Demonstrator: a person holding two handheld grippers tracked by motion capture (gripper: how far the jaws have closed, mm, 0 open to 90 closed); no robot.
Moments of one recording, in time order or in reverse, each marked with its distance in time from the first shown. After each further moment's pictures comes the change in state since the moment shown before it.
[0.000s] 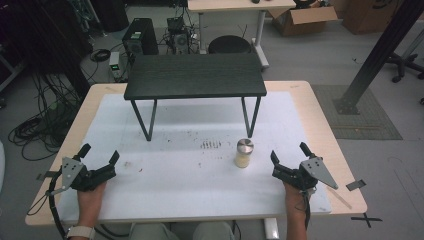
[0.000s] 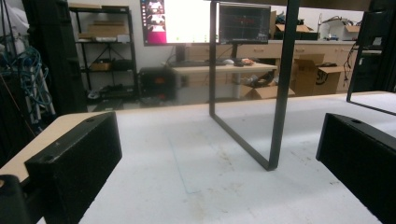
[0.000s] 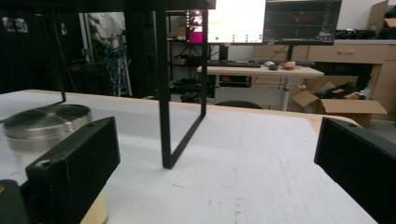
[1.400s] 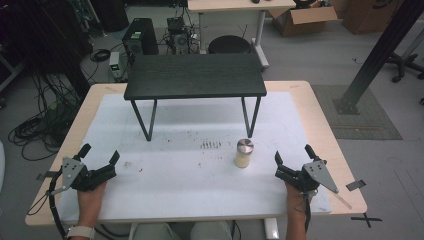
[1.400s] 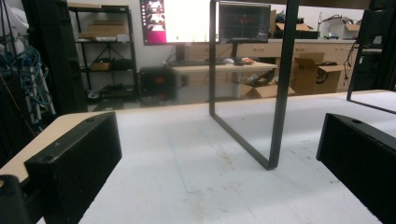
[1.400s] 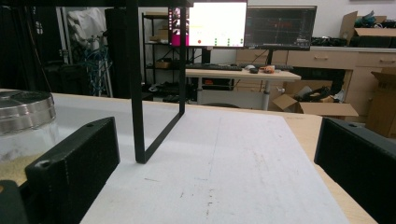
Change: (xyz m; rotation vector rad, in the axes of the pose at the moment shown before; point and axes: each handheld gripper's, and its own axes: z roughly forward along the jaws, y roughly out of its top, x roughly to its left) left arm 0.000 0.000 0.000 0.005 0.000 0.006; right arm -0.009 -0.013 -0.003 -0.022 -0.074 -0.023
